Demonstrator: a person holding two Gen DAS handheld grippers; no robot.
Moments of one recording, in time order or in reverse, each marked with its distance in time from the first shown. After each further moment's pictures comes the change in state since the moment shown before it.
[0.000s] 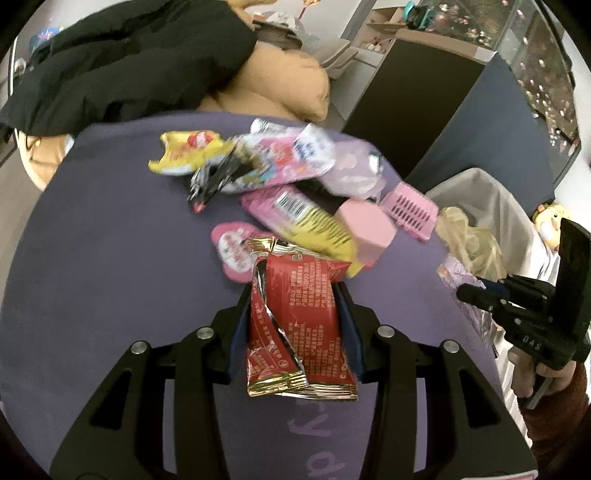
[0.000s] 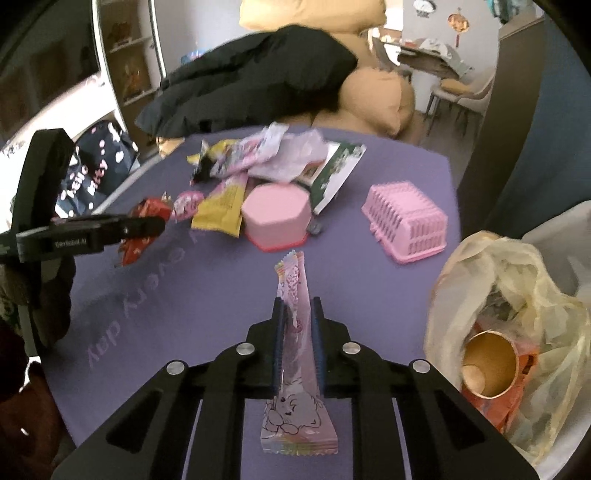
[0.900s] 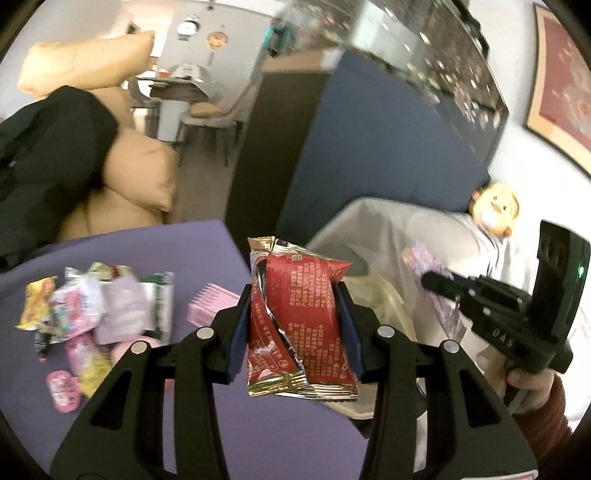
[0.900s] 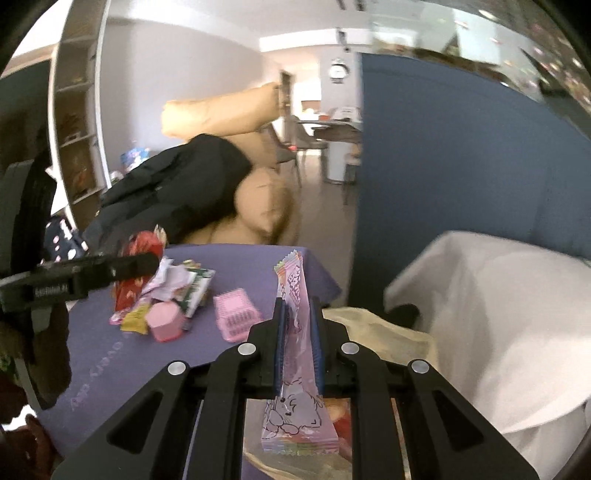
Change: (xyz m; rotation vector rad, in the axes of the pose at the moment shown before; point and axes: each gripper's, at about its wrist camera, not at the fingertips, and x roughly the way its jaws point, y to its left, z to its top) left arm 0.018 -0.223 0.072 0.259 -0.142 -0.190; right arm -0.139 -0.140 -0.008 0.200 -0.330 -0.226
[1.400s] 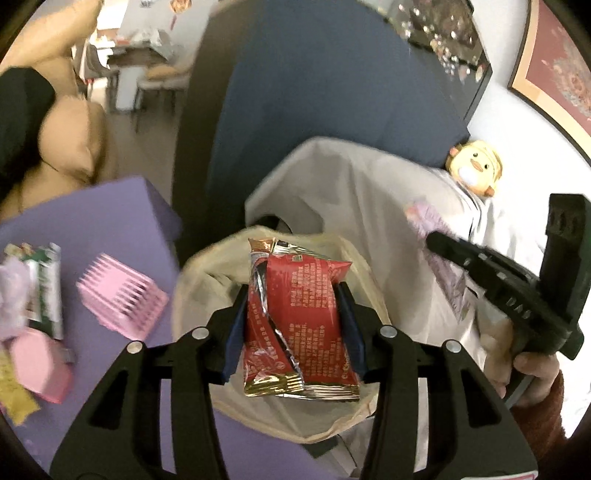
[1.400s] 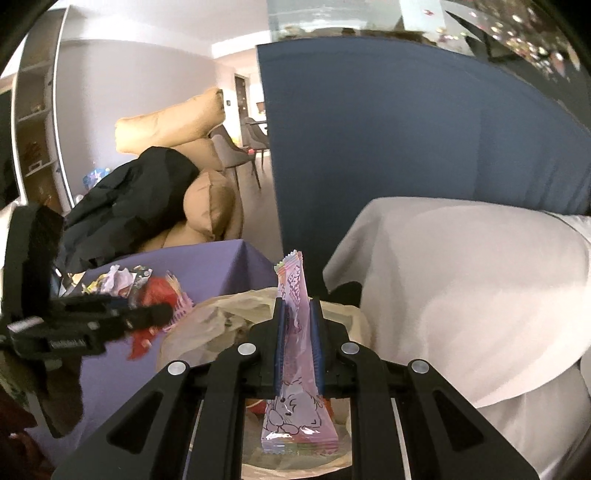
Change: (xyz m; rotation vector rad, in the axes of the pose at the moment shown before) left arm 0.088 -0.049 -0.020 0.020 0.171 -0.135; right arm -0.007 -0.069 -0.027 0.110 -0.001 -0.094
